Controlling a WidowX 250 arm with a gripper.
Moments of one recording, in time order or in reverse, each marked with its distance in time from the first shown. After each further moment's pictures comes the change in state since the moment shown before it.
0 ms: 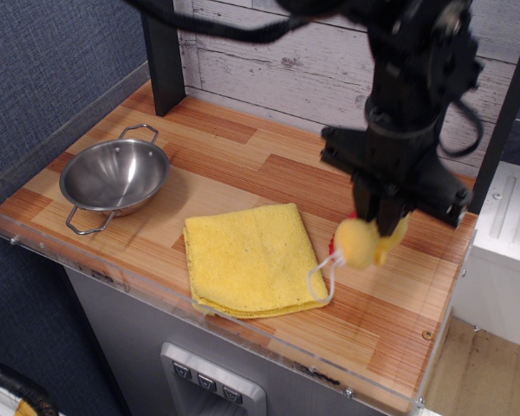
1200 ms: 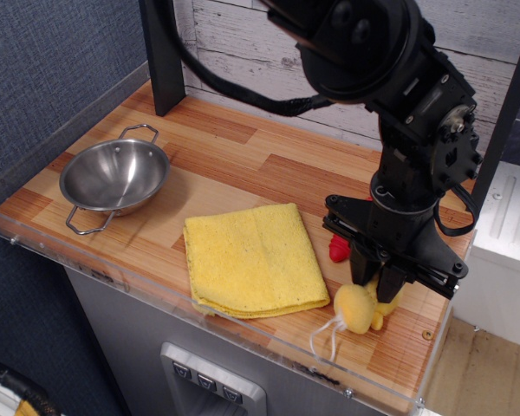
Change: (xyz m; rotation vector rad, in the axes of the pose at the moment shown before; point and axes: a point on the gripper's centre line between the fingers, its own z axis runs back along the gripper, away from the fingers) arm -0.022 -0.016 -0.036 0.003 0.091 -0.005
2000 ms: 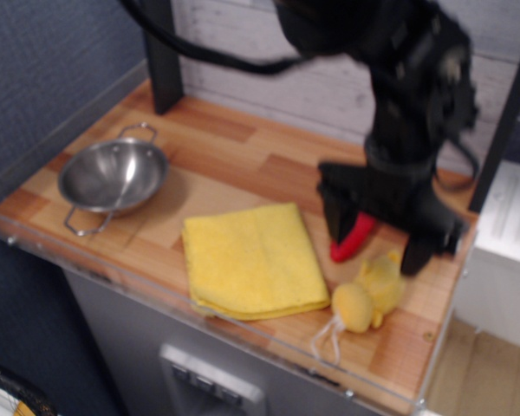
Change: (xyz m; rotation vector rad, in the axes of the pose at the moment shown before) arm 0.015 0.014 0.044 -0.012 -0.095 0.062
